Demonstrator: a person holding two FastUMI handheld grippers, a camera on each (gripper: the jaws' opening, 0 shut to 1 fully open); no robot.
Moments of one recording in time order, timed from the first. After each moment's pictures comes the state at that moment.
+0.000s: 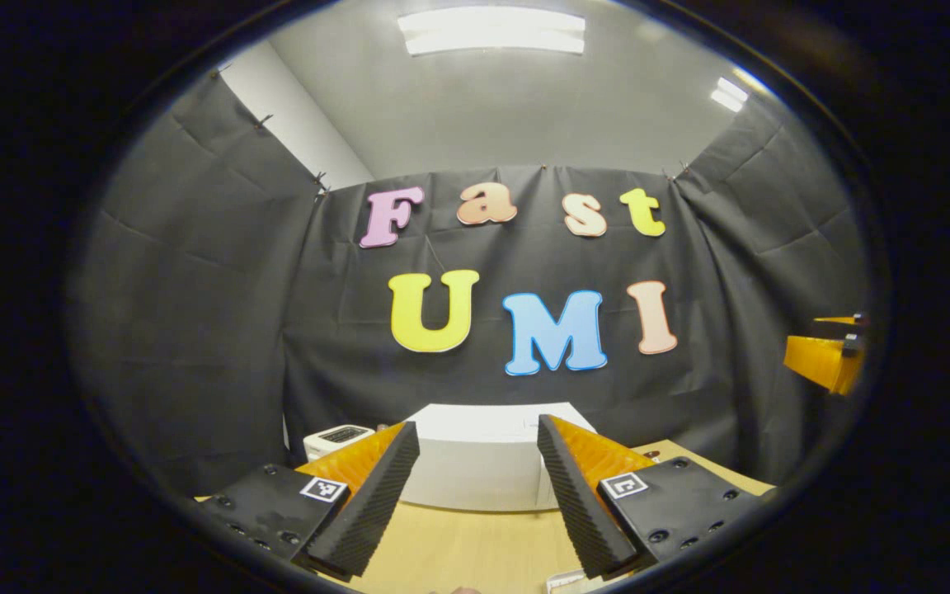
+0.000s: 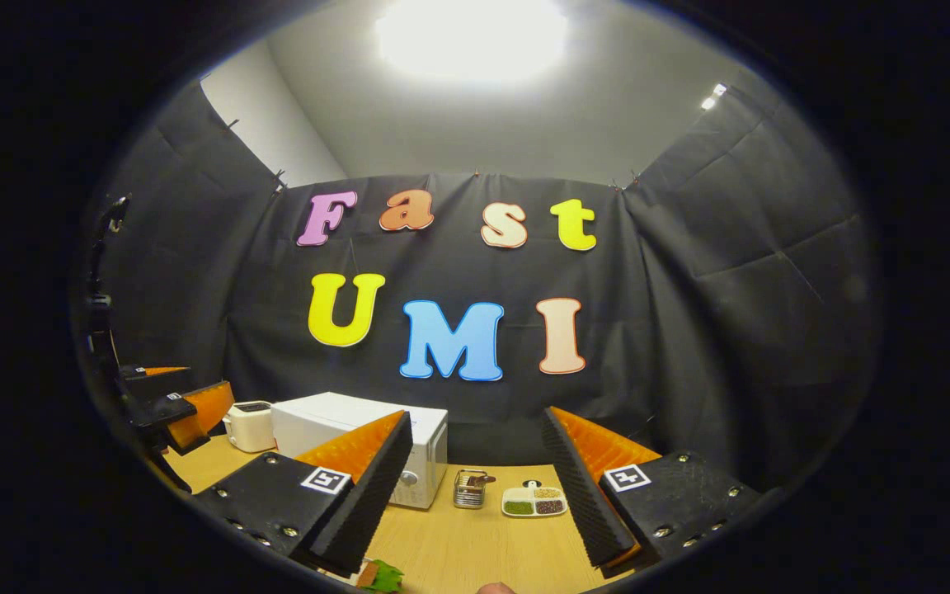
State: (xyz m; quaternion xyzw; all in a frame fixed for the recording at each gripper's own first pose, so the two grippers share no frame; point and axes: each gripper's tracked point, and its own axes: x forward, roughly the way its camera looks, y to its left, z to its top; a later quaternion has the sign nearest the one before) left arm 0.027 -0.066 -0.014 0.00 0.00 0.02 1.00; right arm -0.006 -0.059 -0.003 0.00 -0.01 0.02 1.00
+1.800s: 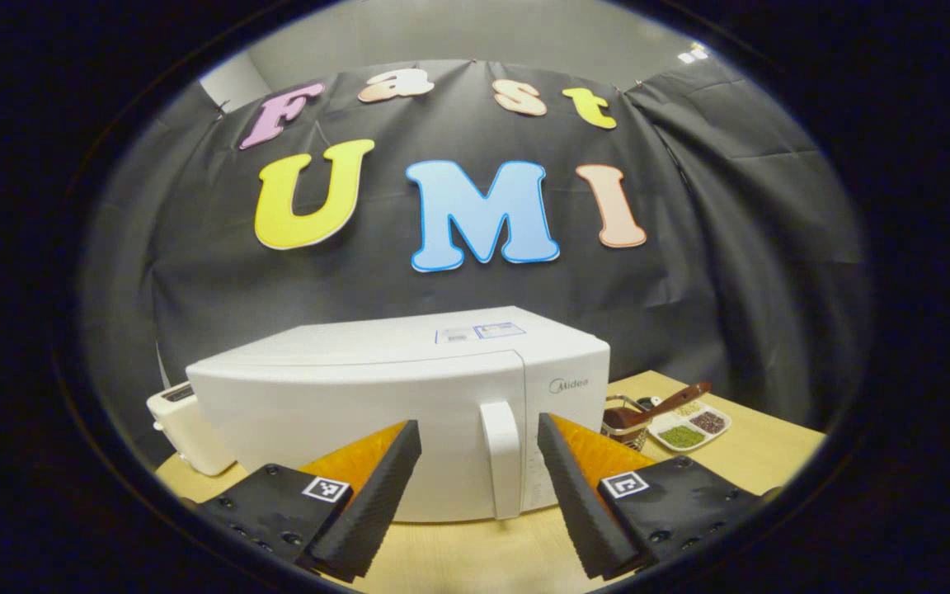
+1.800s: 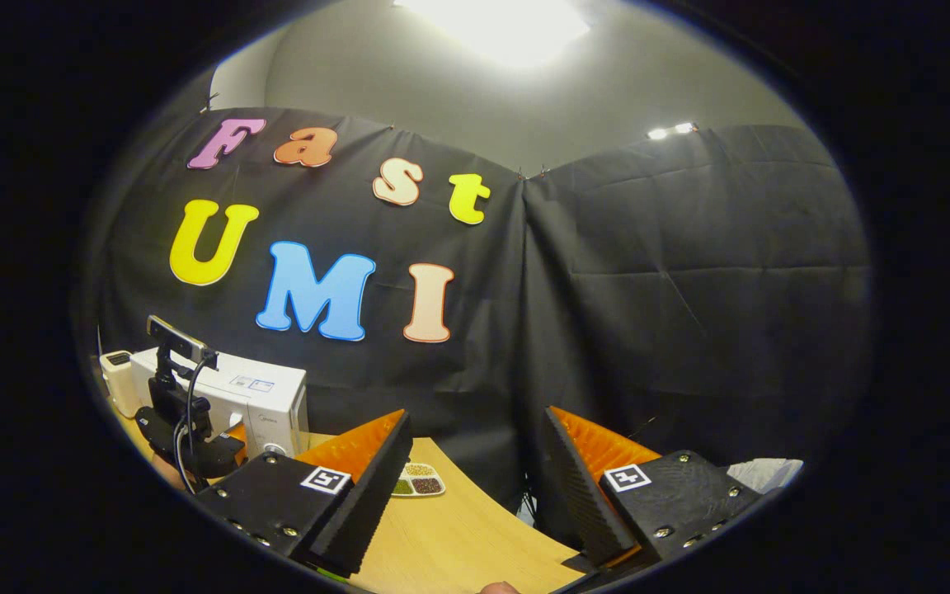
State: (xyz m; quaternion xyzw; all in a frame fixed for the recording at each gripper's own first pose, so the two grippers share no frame) left arm 0.290 -0.184 -0.265 0.02 0.14 -0.13 0.98; right arm 0.003 -0.106 -0.029 -0.08 0.07 -0.26 0.96
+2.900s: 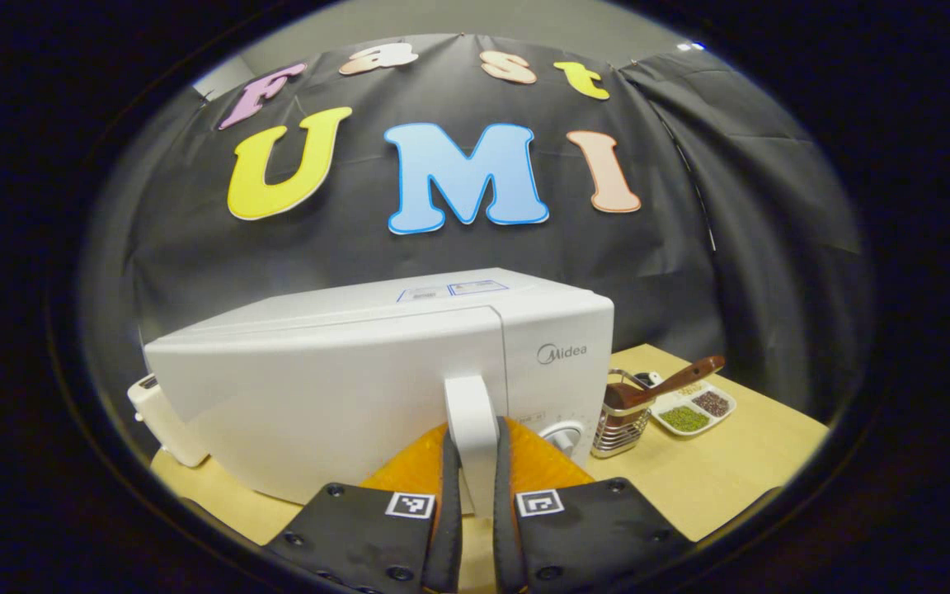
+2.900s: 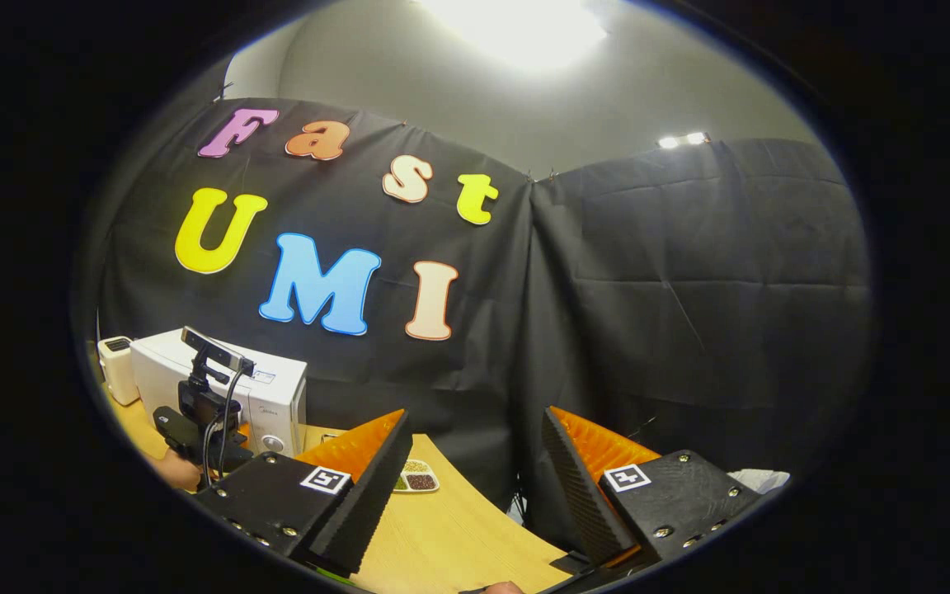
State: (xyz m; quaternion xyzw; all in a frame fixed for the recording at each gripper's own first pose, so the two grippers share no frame) left arm 0.309 -0.207 -0.299 0.02 0.18 -0.15 0.97; right arm 0.000 -0.092 -0.022 -0.10 0.07 -0.24 0.96
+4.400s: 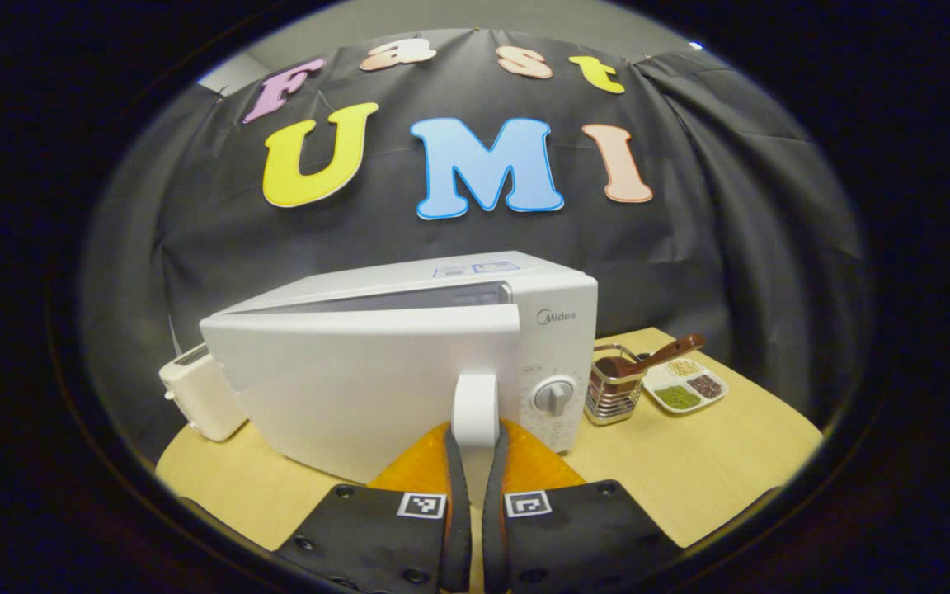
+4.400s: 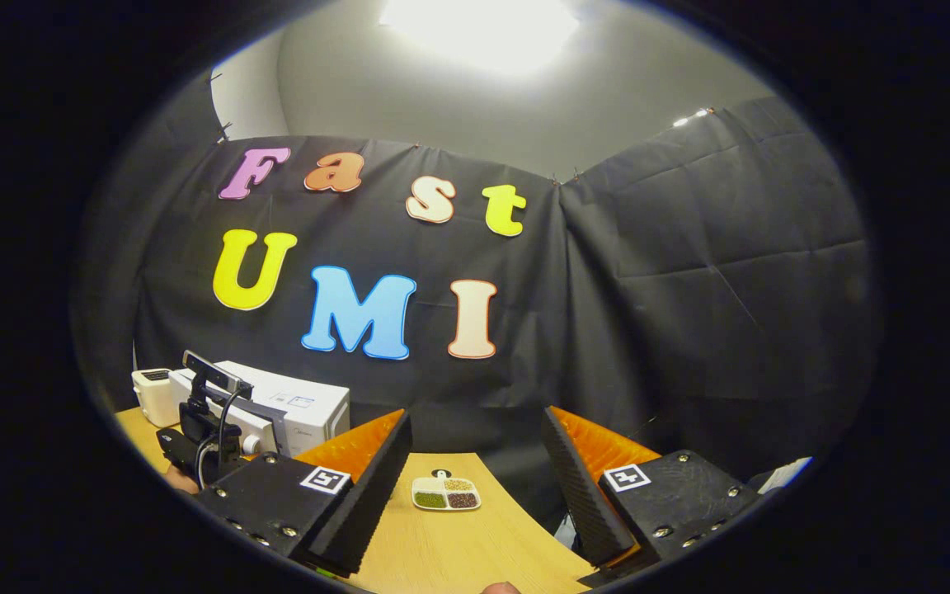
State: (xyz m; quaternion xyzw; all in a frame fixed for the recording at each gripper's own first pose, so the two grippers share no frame) left arm 0.233 -0.173 -0.285 0.03 0.21 -0.11 0.97; right arm 0.020 -0.114 -0.024 -0.05 0.03 -0.13 0.99
